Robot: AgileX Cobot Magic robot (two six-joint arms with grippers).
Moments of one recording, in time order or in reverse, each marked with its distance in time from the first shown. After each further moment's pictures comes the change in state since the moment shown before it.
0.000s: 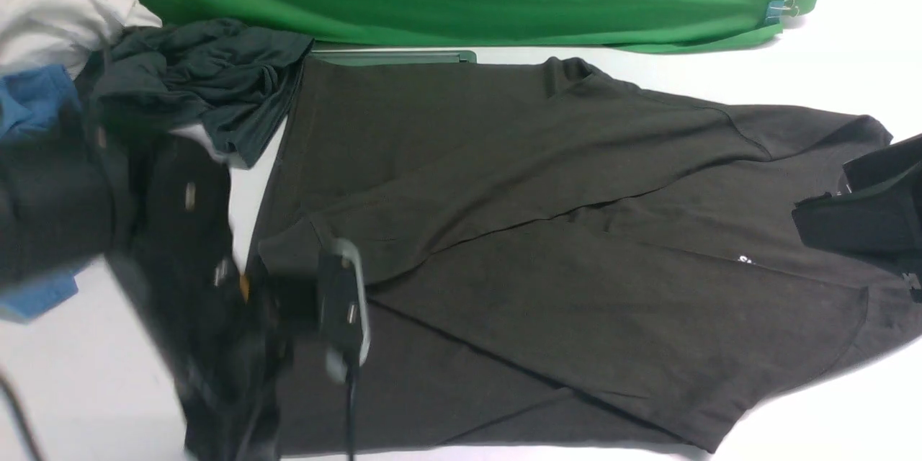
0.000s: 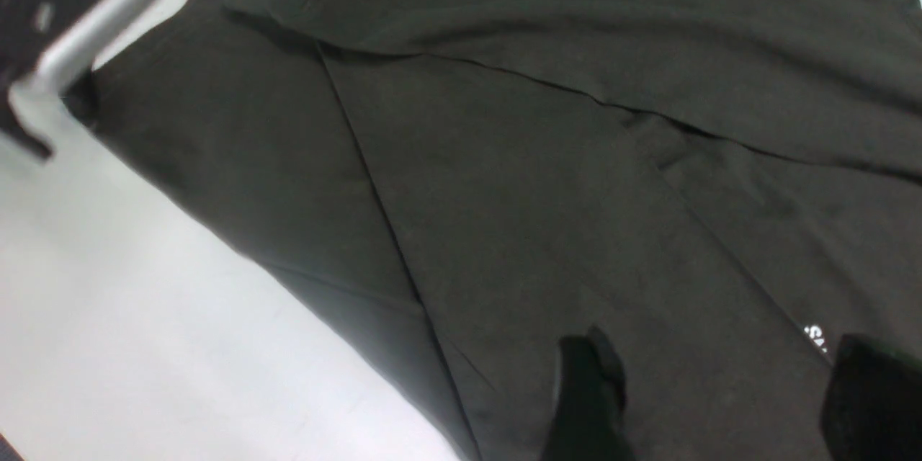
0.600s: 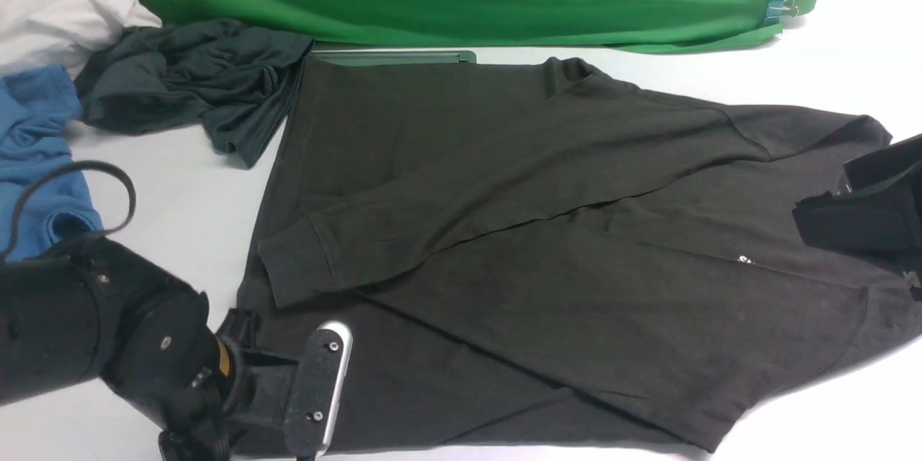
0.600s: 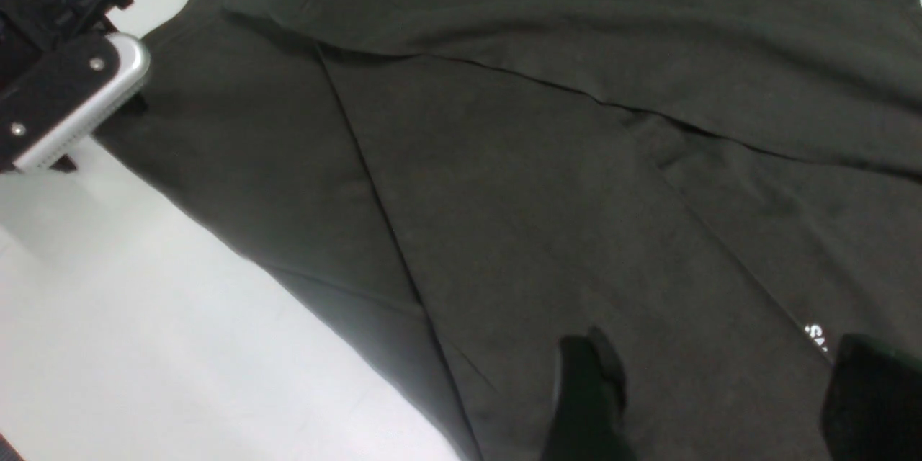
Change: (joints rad) right arm 0.000 0.000 0.000 -0.001 0.000 0.003; left arm -0.001 -0.020 0.217 0.243 -0.407 0.139
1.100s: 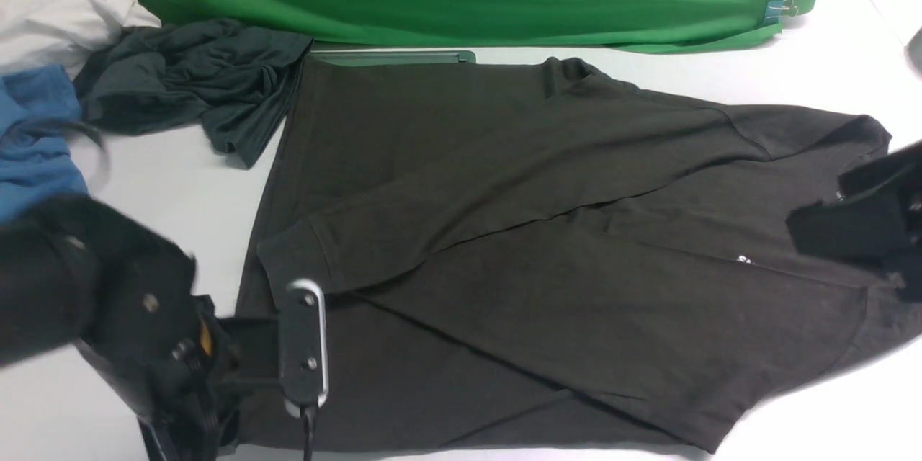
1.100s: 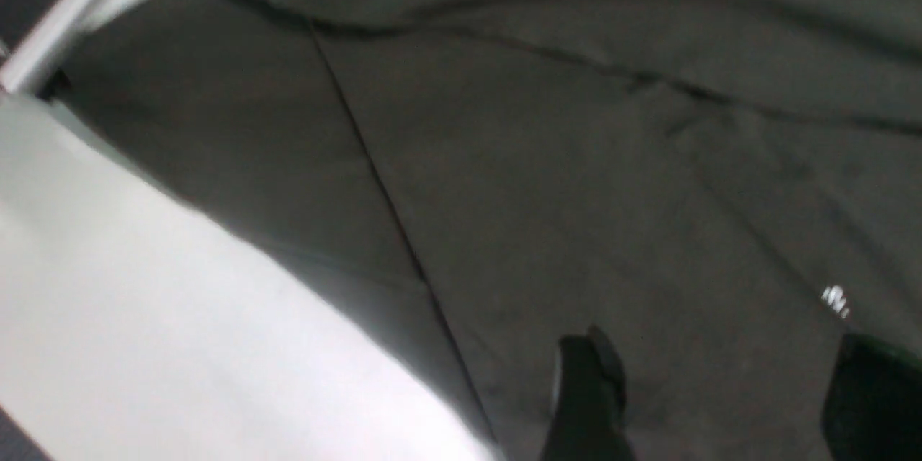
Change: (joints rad) right arm 0.000 0.040 0.010 -0.009 0.026 0.028; left arm 0.000 -0.104 -0.119 -0.090 0.316 -0.254
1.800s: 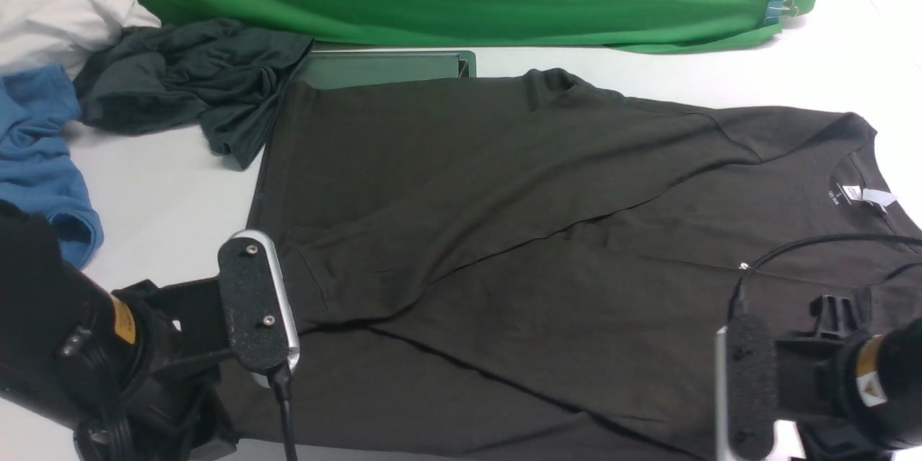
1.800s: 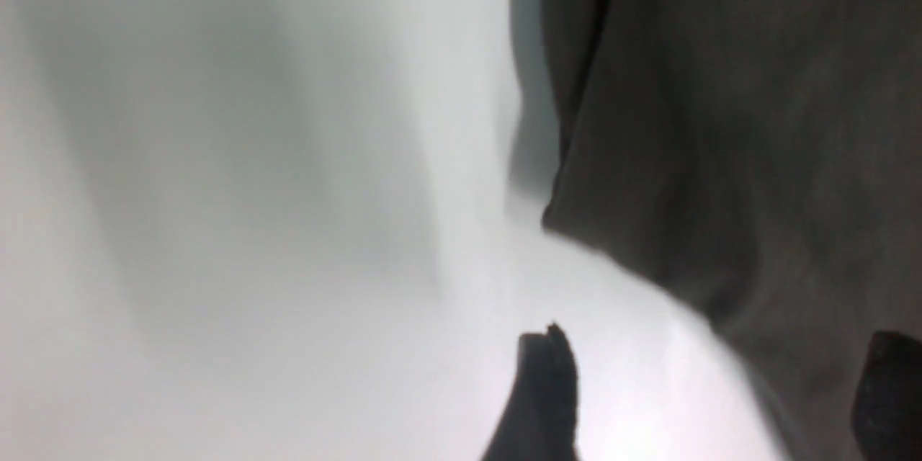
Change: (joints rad) right arm 0.218 0.320 0.392 -0.411 -0.291 -0.399; left arm 0.000 -0.247 -0.020 -0.125 0.112 -0.084
